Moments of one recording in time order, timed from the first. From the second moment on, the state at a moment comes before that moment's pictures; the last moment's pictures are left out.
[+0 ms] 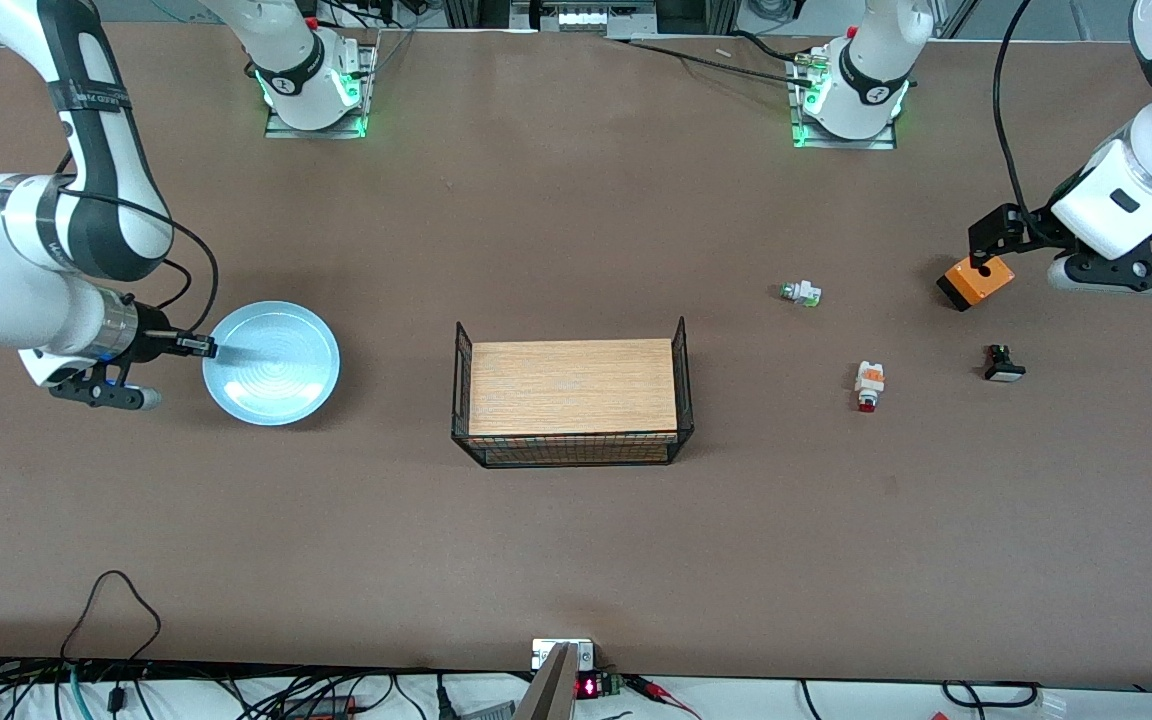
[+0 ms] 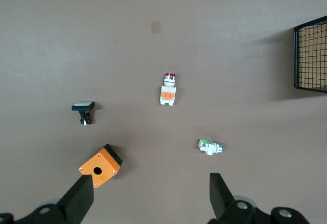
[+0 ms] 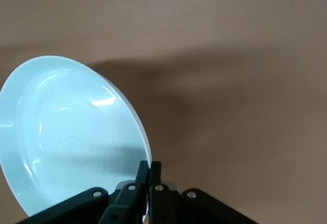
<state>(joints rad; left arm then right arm) 0.00 -0.04 -0.06 -1.77 0.02 1.67 0.01 0.02 0.28 -0.08 -1.96 0.10 2.10 0.05</state>
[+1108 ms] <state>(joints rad) 0.00 -0.04 -0.06 -1.77 0.02 1.67 0.01 -0.06 0.28 -0.07 -2.20 0.18 2.29 -0.11</state>
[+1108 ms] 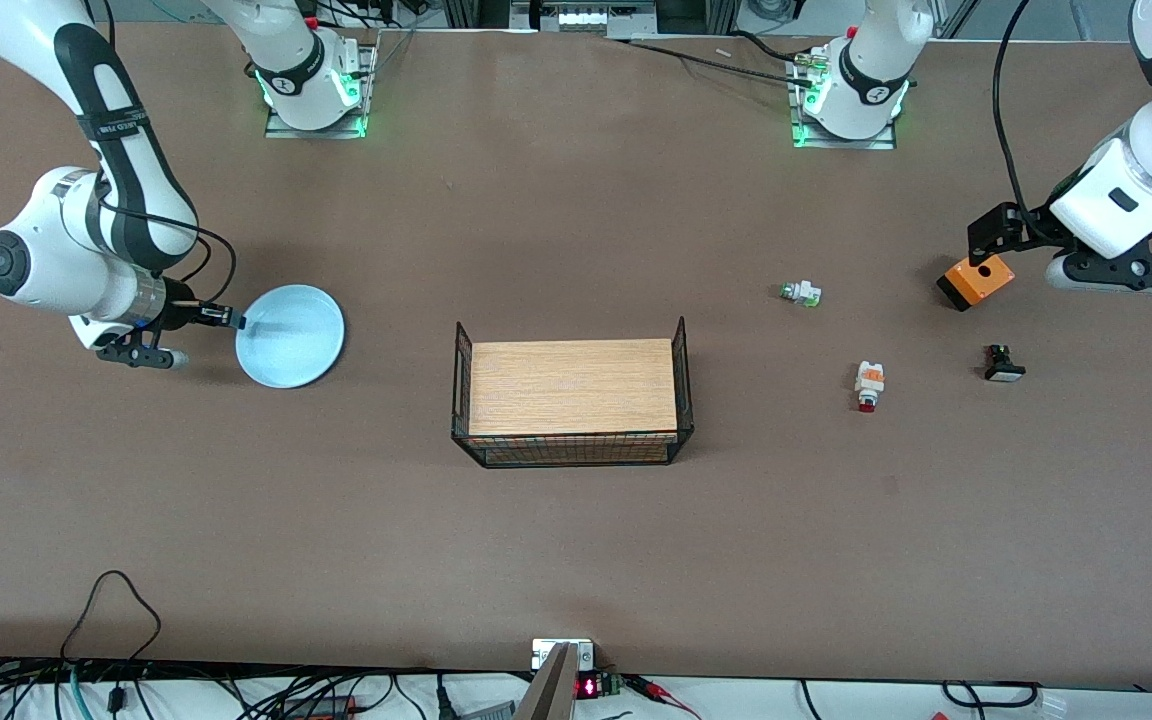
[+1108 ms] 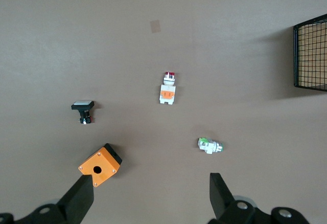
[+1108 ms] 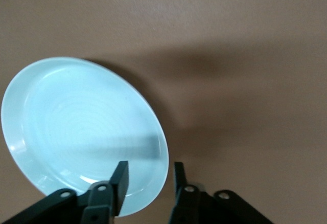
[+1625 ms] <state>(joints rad) -0.01 -0.04 -0.06 -1.76 0.02 1.67 0.01 -0.04 0.23 -0.06 -1.90 0.16 2.01 -0.04</state>
